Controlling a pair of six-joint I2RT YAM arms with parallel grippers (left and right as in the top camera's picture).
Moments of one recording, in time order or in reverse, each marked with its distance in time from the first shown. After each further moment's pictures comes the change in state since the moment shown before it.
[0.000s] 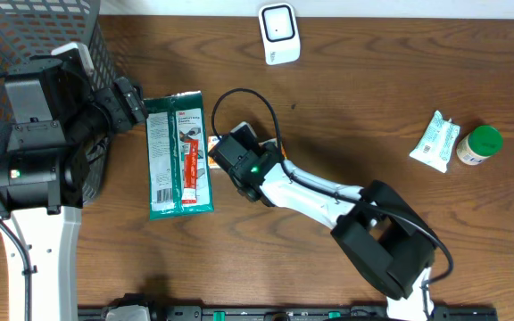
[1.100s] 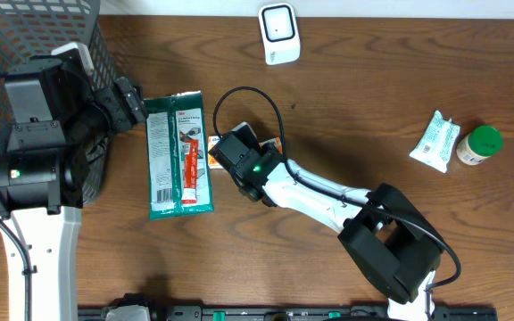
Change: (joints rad) left arm 0.000 0.000 0.000 0.000 0.000 0.000; right arm -0.002 -0.013 0.000 -0.031 -0.087 0.055
